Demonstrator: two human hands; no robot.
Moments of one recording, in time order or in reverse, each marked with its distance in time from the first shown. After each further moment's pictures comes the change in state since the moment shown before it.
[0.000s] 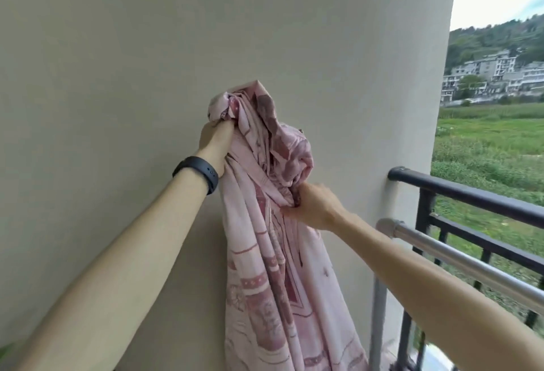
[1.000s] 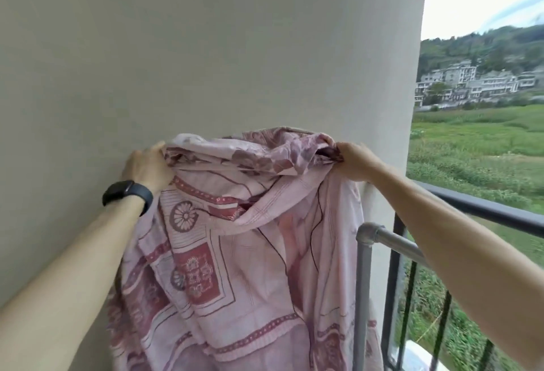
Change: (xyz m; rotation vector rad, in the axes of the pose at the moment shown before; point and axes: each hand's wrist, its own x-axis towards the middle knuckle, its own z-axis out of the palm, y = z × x) left_hand 0.073 -0.069 -0.079 1.142 0.248 0.442; right_hand 0.029 0.092 -0.101 -0.134 0.107 0.179
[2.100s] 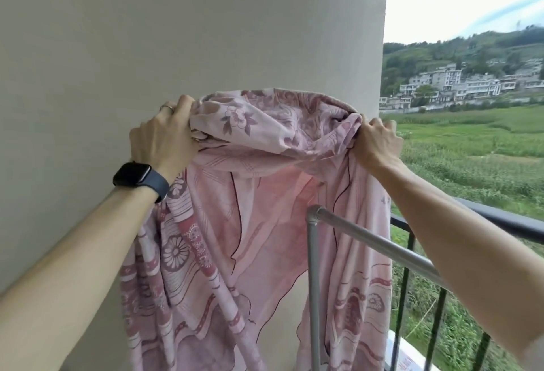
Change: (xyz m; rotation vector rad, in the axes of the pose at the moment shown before) left_hand -0.089 0.133 -0.096 0.053 0.386 0.370; right_hand -0.083 0.057 -0.082 -0.277 0.408 0.268
